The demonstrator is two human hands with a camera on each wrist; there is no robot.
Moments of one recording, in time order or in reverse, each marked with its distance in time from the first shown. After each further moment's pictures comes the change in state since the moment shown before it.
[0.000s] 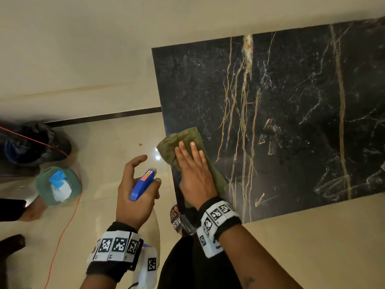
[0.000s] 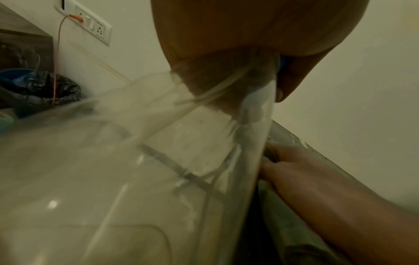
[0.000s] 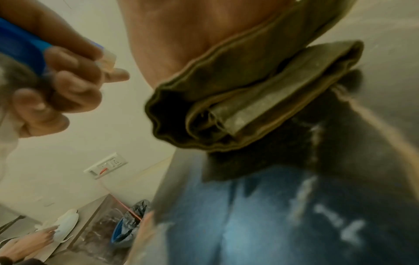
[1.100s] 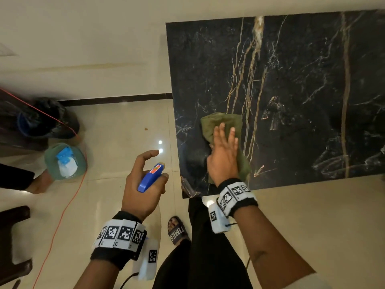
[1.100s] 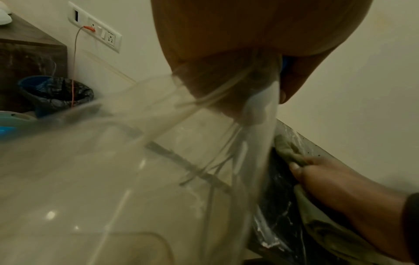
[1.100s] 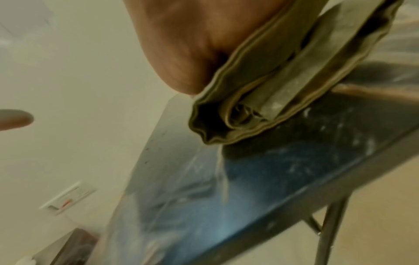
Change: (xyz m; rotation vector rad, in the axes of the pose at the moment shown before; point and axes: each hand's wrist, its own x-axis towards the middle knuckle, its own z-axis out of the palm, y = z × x) left_hand -0.077 -0.030 -0.009 0.028 -0.035 -0.005; right_hand -0.049 0.030 -0.009 0.048 0.127 0.300
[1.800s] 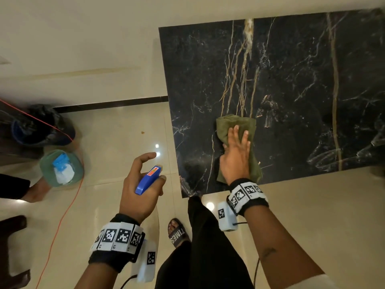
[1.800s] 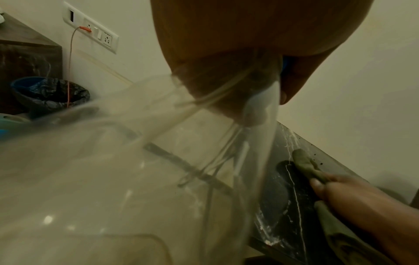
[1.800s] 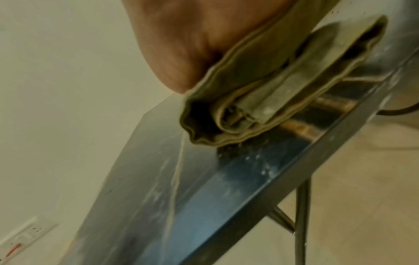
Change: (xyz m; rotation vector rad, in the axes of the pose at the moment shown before) left_hand -0.005 -0.006 -0.005 0.007 -0.026 0.030; right_hand -0.003 0.039 -0.008 0.043 0.063 0.113
